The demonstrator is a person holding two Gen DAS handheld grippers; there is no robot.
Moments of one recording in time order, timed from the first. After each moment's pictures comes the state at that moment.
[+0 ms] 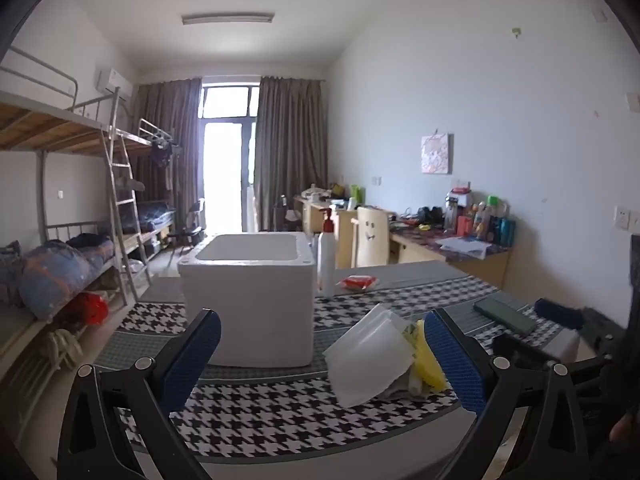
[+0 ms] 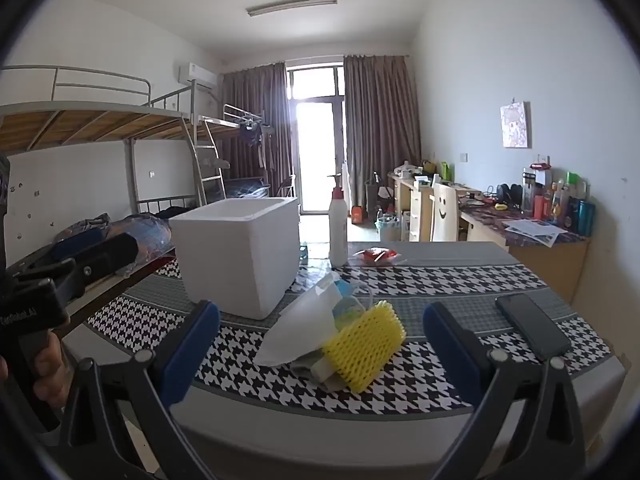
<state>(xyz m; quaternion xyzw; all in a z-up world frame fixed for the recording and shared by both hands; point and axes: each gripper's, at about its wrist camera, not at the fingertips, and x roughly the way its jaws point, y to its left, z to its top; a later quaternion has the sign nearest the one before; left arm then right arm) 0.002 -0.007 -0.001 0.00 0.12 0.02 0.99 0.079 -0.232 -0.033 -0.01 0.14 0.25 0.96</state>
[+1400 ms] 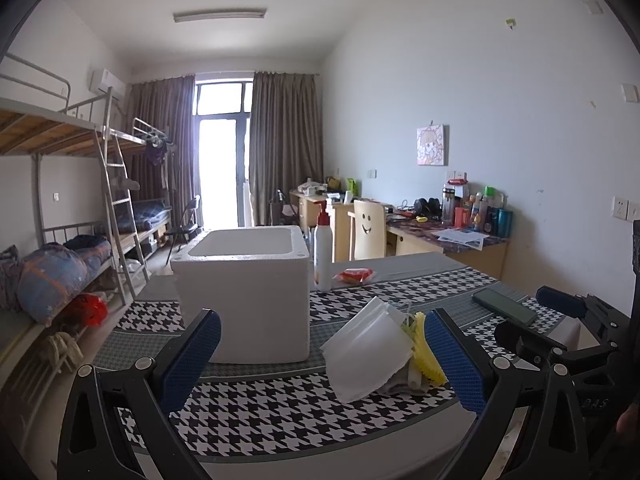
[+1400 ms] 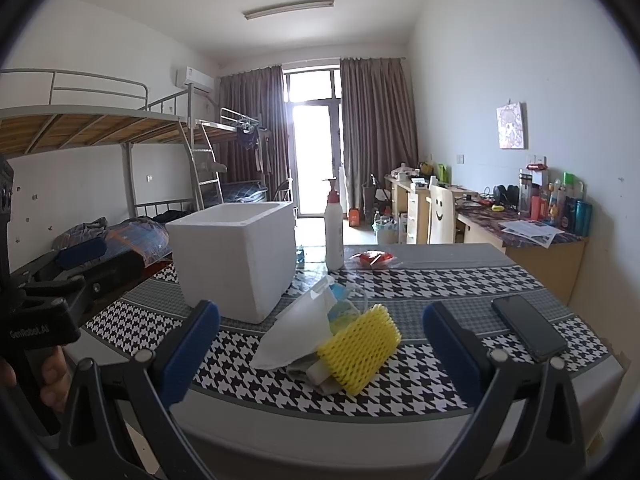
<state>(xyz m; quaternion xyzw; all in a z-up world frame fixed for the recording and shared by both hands) 0.006 -0.001 -0.001 -0.01 0.12 0.00 0.99 0.078 -0.235 -0.029 -0.01 0.14 0.24 0.96</state>
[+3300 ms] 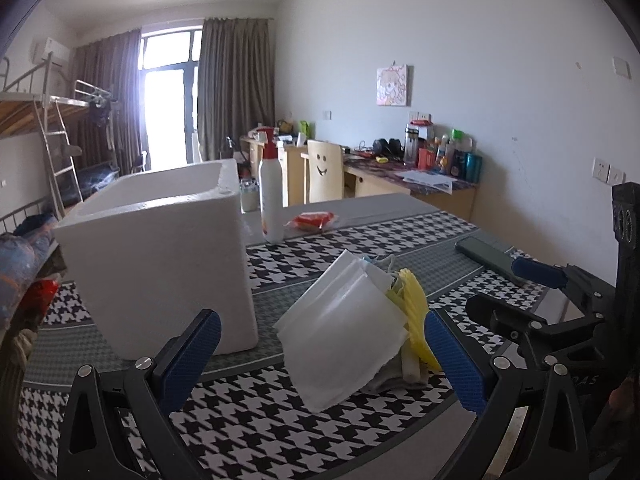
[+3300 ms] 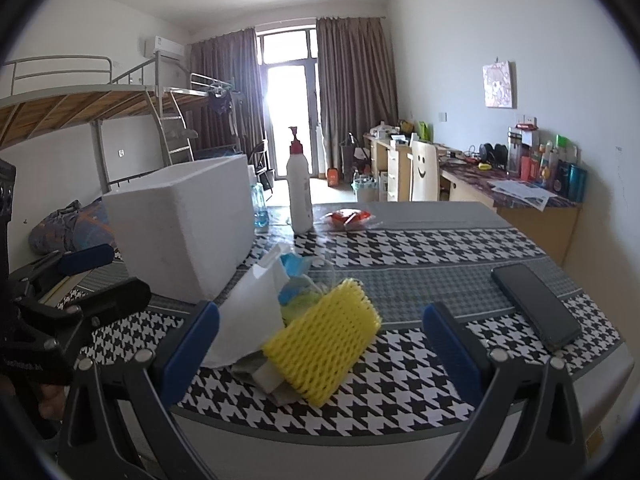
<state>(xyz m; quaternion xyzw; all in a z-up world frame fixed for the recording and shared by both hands) 0.104 -0.015 -0.040 0.00 0.23 -0.09 0.97 0.154 -0.234 -0.060 -0.01 0.22 0.20 0.95</state>
